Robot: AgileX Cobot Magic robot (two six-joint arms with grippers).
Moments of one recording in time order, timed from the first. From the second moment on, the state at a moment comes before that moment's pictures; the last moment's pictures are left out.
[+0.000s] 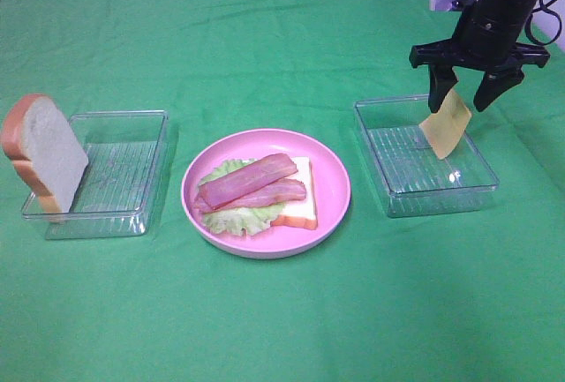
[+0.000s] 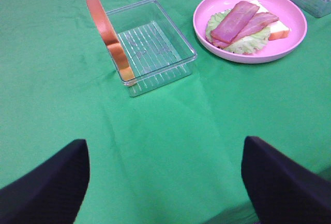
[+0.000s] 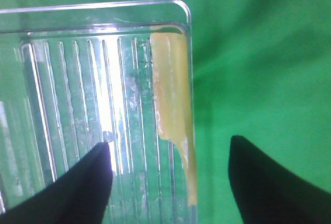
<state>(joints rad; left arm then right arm) -0.38 0.05 -0.50 0.02 1.06 0.01 0.09 2.23 -1.85 0.07 1.10 0.03</state>
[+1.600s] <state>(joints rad) -0.38 0.05 -0.50 0.02 1.06 0.01 0.09 2.19 -1.85 0.06 1.09 0.08</state>
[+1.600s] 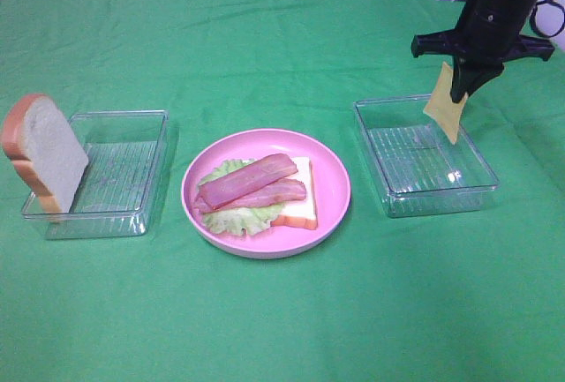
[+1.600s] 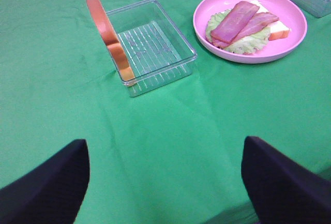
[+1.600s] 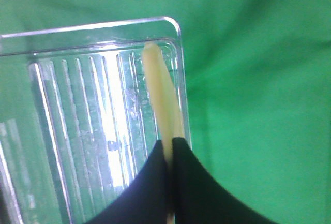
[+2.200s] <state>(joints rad) -0.38 0.05 -0.50 0.02 1.06 0.01 0.19 2.03 -1.85 0.42 1.21 -0.08</state>
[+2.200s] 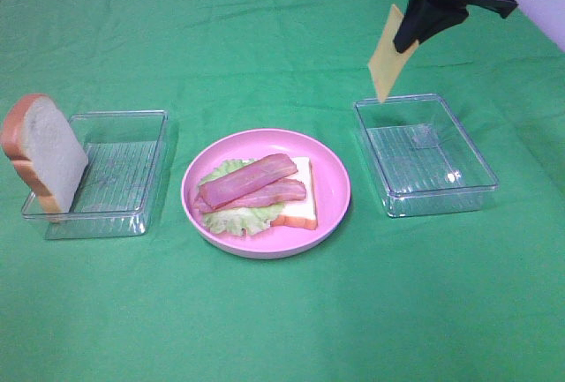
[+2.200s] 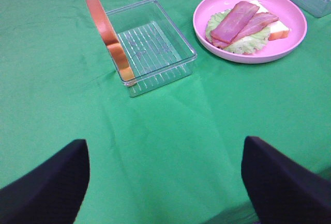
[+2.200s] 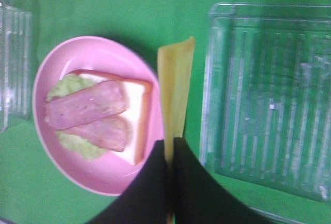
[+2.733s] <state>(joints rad) -0.38 0.05 -0.50 0.02 1.06 0.01 0.45 2.01 -1.49 0.95 0.95 -0.35</state>
